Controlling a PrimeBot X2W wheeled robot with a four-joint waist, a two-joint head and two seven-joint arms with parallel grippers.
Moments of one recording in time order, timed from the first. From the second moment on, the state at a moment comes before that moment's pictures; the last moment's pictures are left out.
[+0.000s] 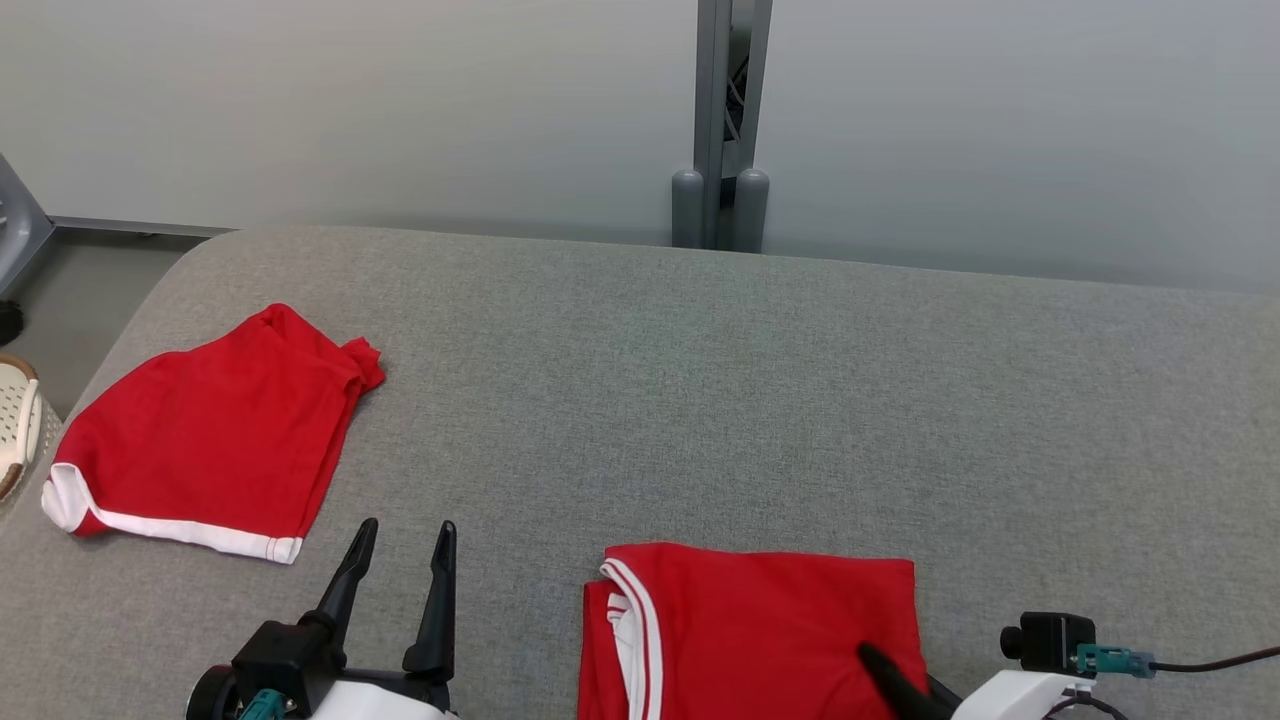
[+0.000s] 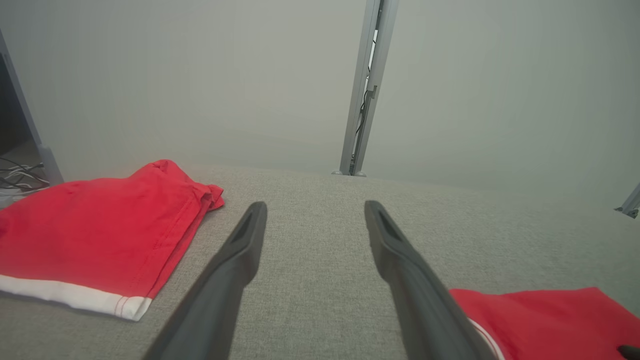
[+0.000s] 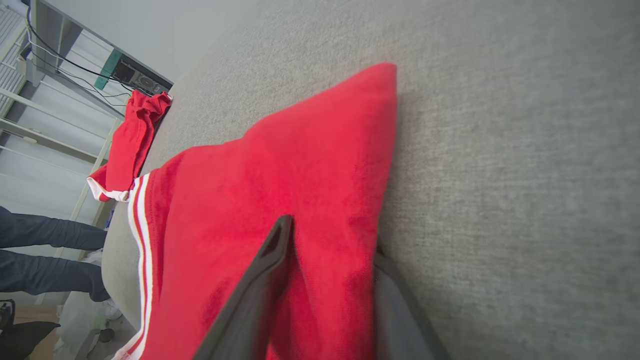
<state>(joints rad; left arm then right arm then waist) 0.04 0.05 -0.13 0.20 -0.23 -0.04 -0.26 -0.17 -0.23 0.62 0.54 1.08 0.13 -0.04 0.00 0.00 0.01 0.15</state>
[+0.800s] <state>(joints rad) 0.00 0.05 -0.22 0.18 -0.28 -0.02 -0.26 -0.42 -0.61 0.68 0.79 0.84 0.13 -0.16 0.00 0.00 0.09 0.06</state>
